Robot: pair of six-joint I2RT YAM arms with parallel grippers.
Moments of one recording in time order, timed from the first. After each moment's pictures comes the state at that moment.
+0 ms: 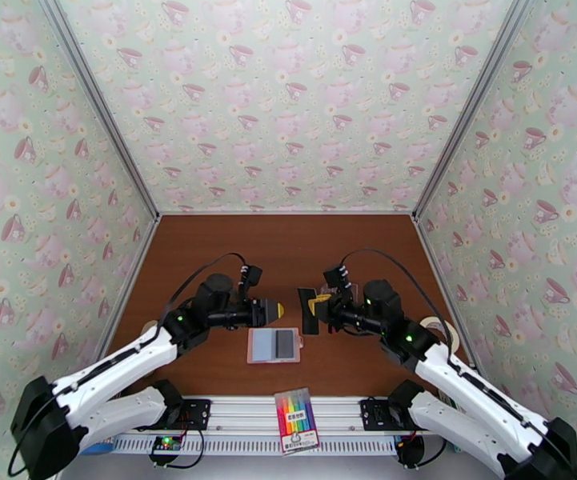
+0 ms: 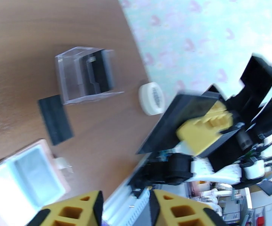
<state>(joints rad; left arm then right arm) -0.71 1.02 0.70 -0.12 0.51 -0.90 0.67 0.82 0.62 -0.12 -0.41 0.14</state>
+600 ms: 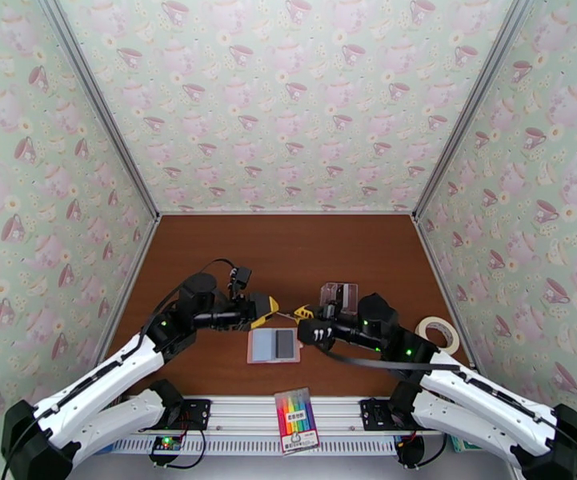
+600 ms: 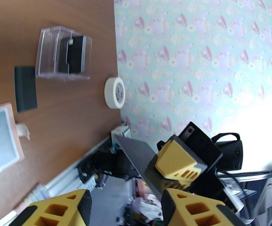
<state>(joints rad) -0.66 0.95 0.70 -0.14 0.66 -1.23 0.92 0.81 0.62 -0.06 -0.23 -0.90</state>
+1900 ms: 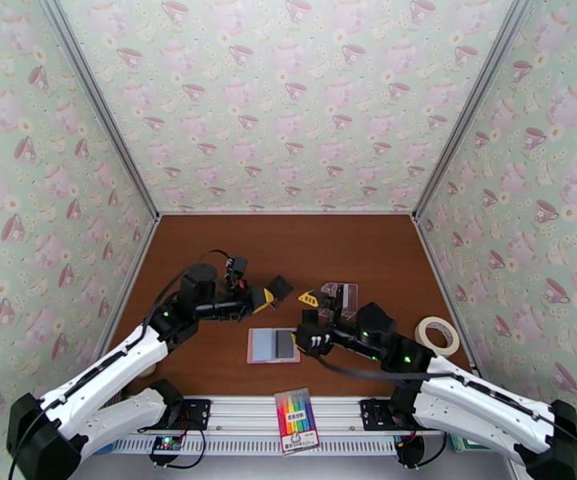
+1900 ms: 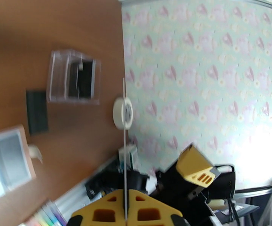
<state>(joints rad) -0.58 1.01 0.77 -0.15 0.57 -1.11 0.97 0.73 0.52 0.05 -0.11 -0.63</state>
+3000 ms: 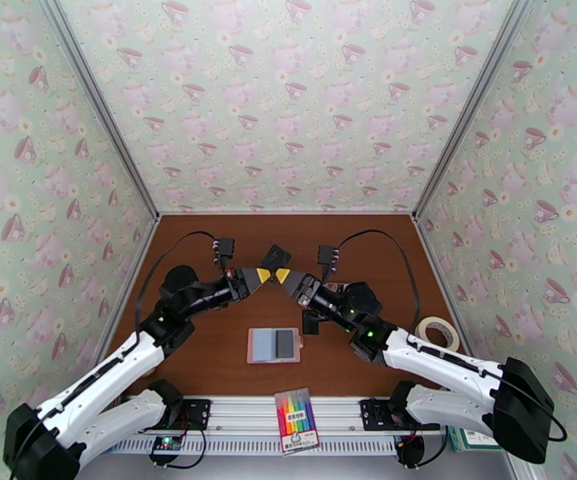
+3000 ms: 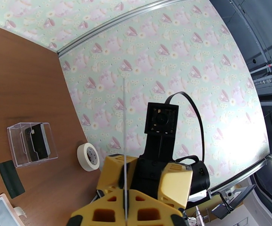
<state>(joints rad) -0.56 0.95 0.71 0.27 0.57 -1.14 0.90 1.13 0.64 0.68 -0.12 1.07</state>
